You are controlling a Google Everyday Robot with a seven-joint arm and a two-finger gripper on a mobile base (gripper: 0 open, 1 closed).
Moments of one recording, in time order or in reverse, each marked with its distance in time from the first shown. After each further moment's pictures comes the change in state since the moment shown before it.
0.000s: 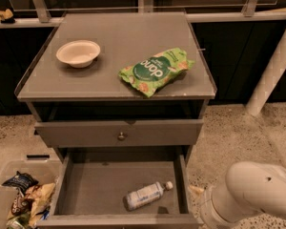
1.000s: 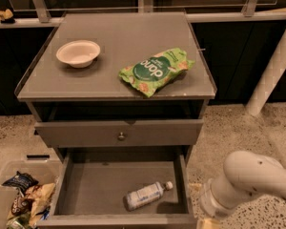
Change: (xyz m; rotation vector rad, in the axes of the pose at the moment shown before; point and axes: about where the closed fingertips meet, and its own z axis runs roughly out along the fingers) arm 0.020 -0.018 0.034 -0.093 -0.032 0.049
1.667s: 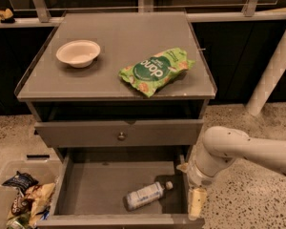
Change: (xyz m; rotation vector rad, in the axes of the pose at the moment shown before) arm 0.003 -0.097 0.038 -0.075 0.039 -0.121
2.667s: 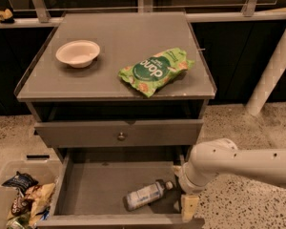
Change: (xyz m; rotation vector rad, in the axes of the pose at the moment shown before) arm -0.009 -0.013 0.025 0.160 0.107 -0.100
